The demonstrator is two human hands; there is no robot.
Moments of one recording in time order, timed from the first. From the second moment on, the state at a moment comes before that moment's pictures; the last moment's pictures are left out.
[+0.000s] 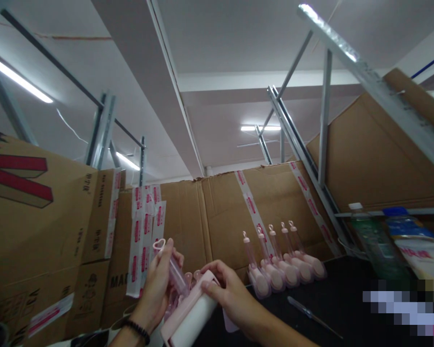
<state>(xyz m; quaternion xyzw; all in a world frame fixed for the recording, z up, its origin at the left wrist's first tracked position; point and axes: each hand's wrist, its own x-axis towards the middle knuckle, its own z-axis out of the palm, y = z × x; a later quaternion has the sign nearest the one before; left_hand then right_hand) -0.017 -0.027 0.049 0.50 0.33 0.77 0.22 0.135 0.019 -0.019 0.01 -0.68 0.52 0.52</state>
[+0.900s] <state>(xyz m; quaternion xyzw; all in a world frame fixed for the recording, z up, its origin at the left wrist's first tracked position) 0.005 -0.029 0.031 0.51 0.33 0.68 0.40 0.151 0.053 -0.006 -0.14 -0.53 0.45 0.70</state>
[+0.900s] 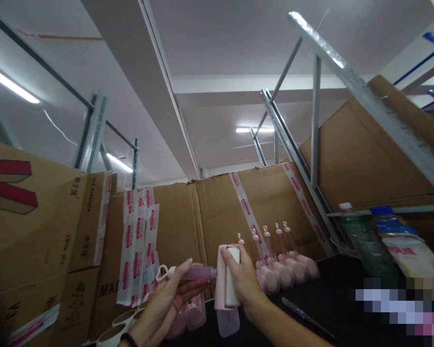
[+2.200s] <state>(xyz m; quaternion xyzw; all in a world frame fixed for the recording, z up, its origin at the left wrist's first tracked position) 0.003 -0.016 0.015 0.53 0.32 0.67 0.42 0.148 0.036 -0.008 -0.16 -0.57 0.31 0.74</state>
